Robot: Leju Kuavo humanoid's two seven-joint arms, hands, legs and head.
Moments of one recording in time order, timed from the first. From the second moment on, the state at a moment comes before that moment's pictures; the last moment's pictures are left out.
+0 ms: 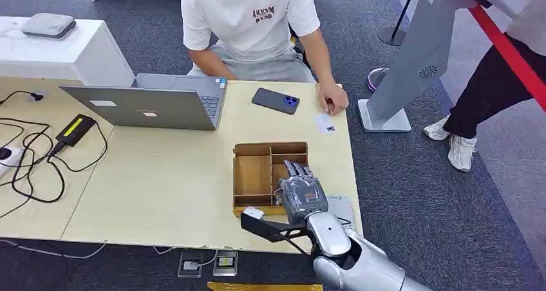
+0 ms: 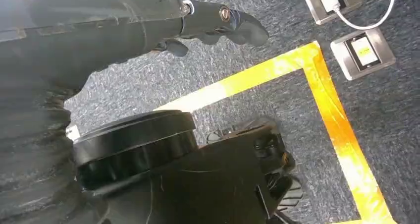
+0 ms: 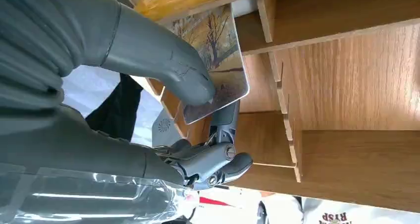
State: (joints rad) left arm 0.01 0.03 -0.96 -0.64 0.39 0.70 0.04; right arm -0.54 -0.19 1.06 -1.30 0.90 -0.05 0.45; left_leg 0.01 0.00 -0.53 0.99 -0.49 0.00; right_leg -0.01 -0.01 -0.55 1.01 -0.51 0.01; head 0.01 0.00
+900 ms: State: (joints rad) left arm 0.02 0.01 -0.92 -0.64 0.34 0.70 0.04; right arm -0.54 -0.19 1.06 -1.30 0.94 -0.17 0.46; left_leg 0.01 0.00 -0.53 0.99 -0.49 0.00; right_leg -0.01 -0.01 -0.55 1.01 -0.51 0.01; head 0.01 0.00
